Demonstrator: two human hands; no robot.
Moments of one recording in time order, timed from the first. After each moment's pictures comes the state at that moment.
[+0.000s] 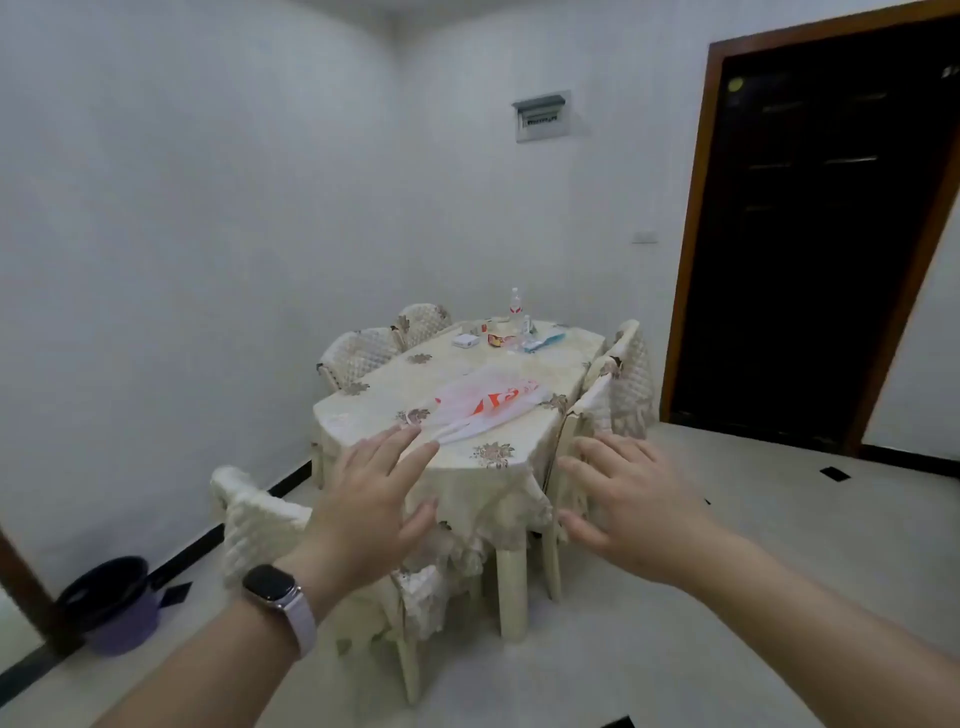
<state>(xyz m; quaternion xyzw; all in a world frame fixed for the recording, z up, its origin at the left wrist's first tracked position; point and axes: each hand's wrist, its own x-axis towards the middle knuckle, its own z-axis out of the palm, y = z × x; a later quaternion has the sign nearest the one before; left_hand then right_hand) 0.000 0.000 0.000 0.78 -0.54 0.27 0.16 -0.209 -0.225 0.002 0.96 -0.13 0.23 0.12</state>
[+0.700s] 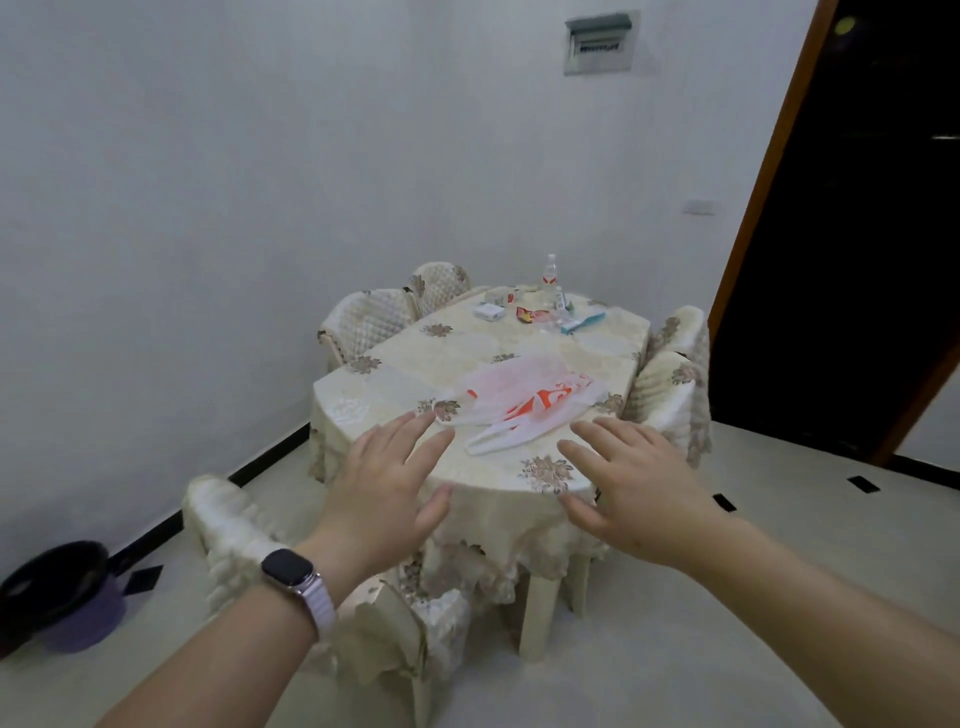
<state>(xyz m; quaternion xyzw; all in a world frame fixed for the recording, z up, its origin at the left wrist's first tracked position) 0.278 -0.058 -0.051 0.78 -0.54 0.24 0.20 0.083 -0.276 -0.023 0.96 -0.10 0.20 0.14</state>
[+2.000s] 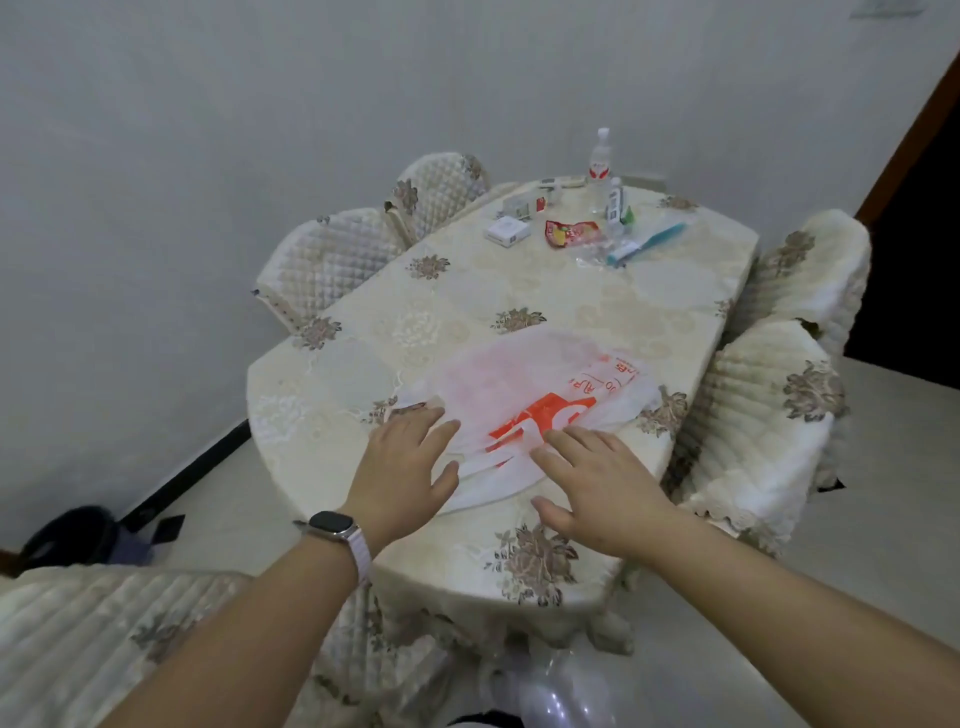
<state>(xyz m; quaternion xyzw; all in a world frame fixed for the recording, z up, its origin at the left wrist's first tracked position) 0.497 -0.414 -0.169 0.87 -0.48 0.08 0.12 0.331 -0.626 -0.177 1.00 -0.02 0.09 -0.01</state>
